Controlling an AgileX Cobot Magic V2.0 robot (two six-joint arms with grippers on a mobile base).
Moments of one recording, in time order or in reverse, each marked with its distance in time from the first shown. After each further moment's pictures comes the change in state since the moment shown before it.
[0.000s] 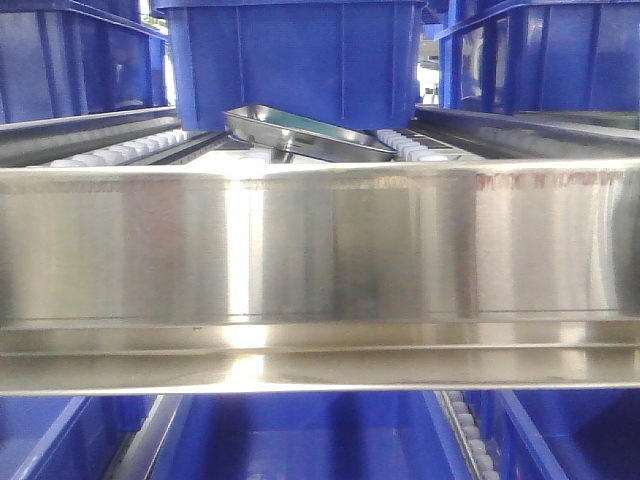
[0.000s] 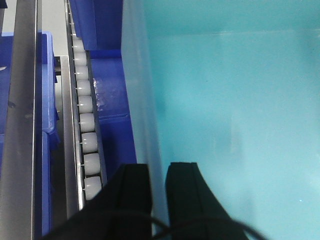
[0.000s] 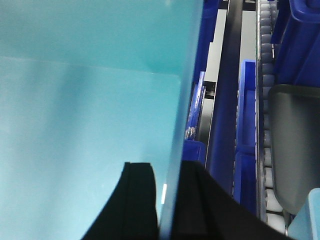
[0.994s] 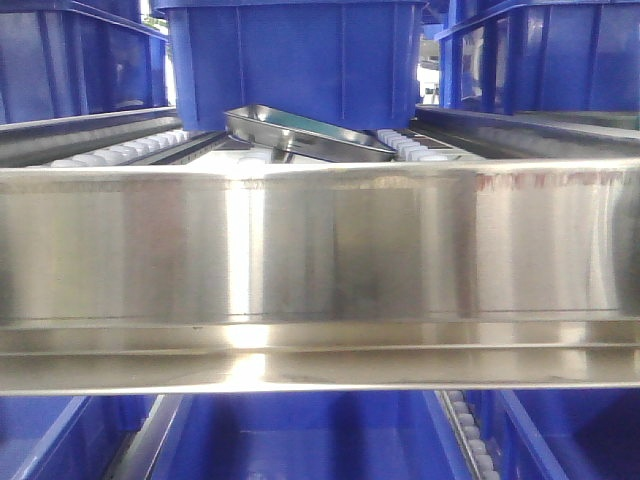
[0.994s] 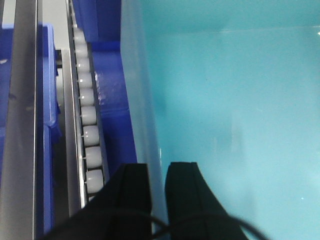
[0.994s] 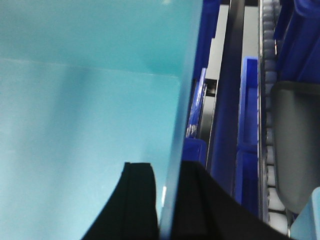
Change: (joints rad) left arm 0.000 0.000 0.002 0.000 0.016 0.000; right arm 0.000 0.000 0.008 0.002 -0.008 0.000
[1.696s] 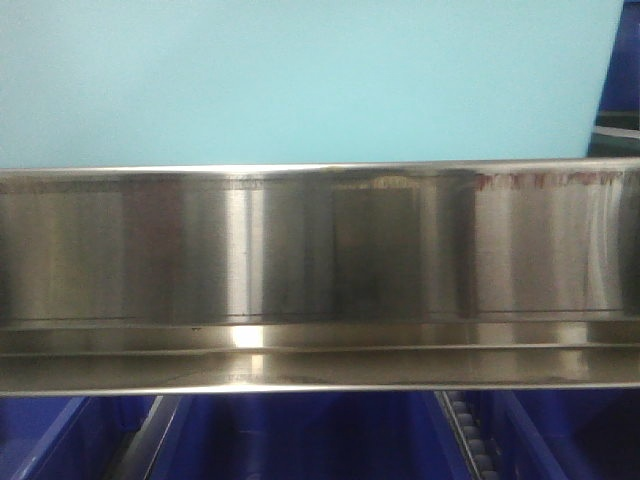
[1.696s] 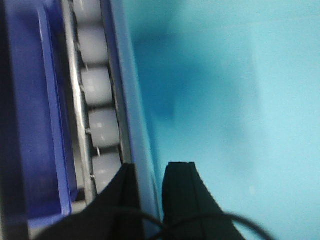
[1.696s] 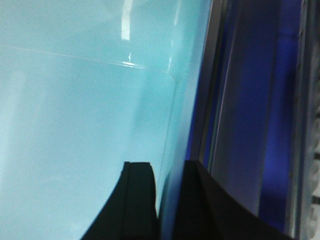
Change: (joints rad) left arm 0.000 0.096 0.286 0.017 -0.012 0.002; right arm 0.000 0.113 0.284 0.045 0.002 0.000
